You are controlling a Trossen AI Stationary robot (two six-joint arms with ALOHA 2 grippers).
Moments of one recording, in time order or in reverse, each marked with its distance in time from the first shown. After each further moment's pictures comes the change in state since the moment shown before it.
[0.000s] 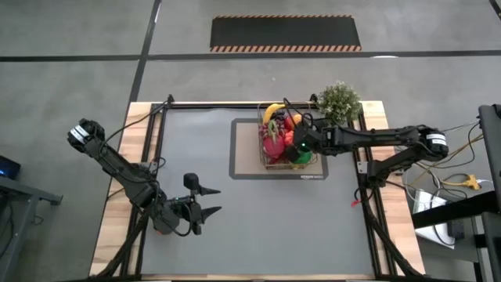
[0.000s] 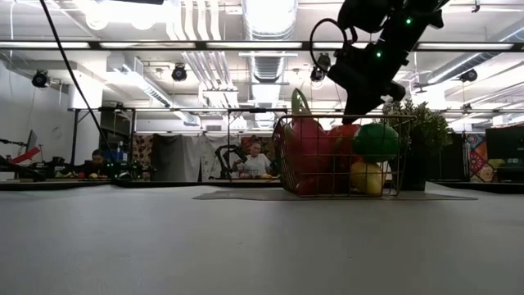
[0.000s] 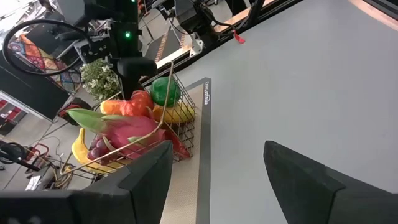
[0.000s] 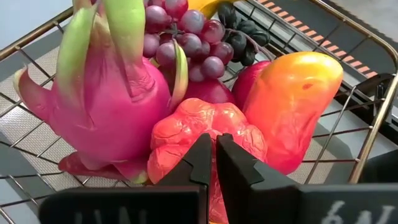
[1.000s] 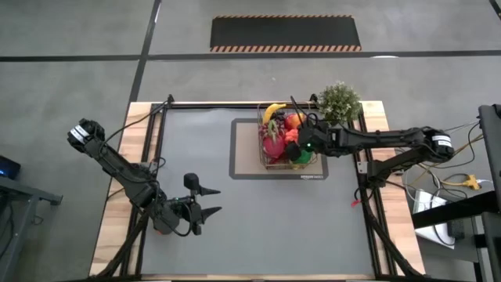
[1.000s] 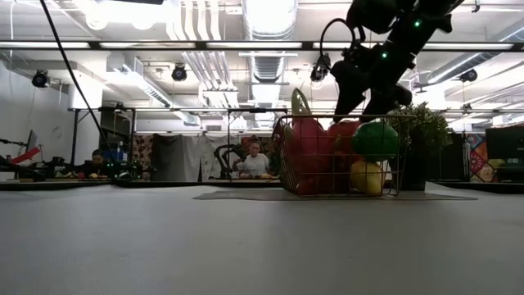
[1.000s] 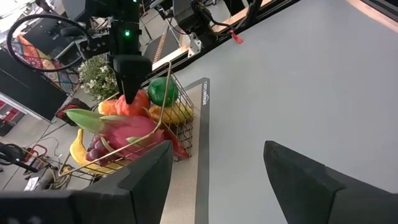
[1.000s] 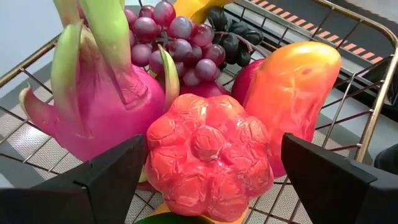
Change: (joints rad) left arm 0.000 0.000 0.000 -0.001 0.007 0.002; right arm -0.001 -0.067 -0.077 0.093 -0.001 0.068
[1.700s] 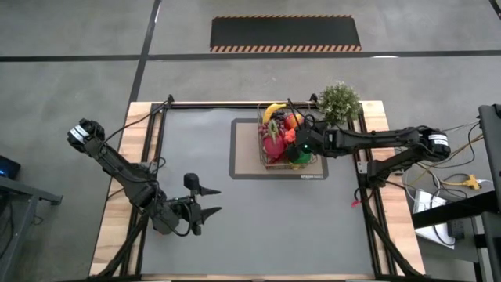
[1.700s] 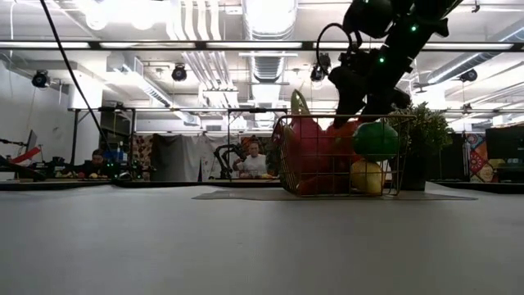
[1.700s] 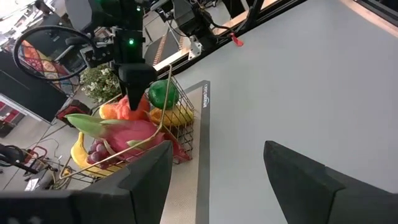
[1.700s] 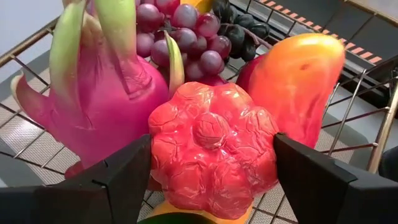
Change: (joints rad) left arm 0.000 0.000 0.011 -0.001 0.000 0.008; right arm 0.000 0.042 0.000 0.014 0.002 -0.007
